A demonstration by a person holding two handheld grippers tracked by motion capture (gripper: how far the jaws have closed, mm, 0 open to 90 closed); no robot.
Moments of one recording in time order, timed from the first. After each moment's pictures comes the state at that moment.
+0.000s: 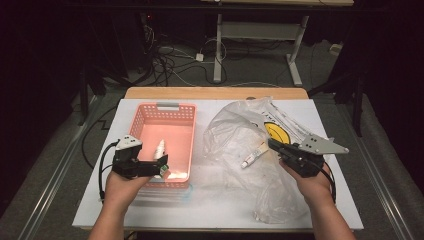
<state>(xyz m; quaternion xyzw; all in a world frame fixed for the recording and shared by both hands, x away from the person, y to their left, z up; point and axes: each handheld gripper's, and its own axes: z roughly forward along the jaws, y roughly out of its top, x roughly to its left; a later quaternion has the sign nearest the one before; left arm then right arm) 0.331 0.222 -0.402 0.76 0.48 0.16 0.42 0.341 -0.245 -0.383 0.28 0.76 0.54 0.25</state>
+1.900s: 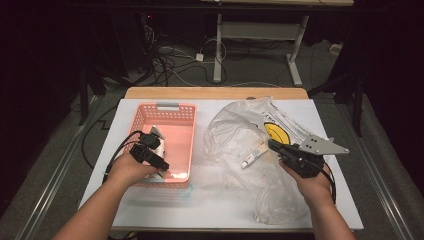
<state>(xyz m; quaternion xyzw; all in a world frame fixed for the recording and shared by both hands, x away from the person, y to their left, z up) 0.403 0.193 -0.424 0.85 0.51 -0.03 0.12 0.340 -0.246 -0.385 0.28 0.76 0.54 0.25</state>
